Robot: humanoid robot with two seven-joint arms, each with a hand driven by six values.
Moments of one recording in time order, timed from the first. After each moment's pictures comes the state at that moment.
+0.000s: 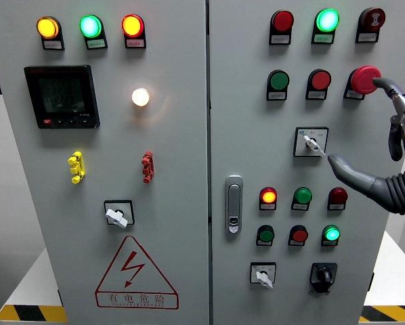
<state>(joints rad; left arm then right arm) -0.04 -0.10 0.10 -0.13 0.05 -0.07 -0.07 0.71 0.16 1.73 1.88 -2.85 0.27 0.04</state>
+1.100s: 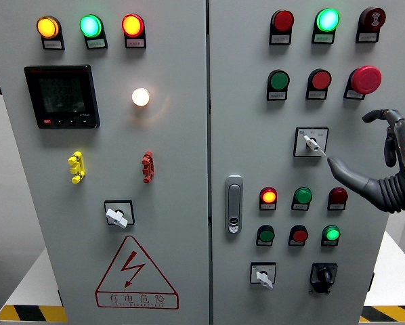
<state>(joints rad) -0.04 -0.10 0.10 -0.13 0.05 -0.07 -0.07 0.72 0.16 1.72 1.75 -2.84 0.20 -0.04</state>
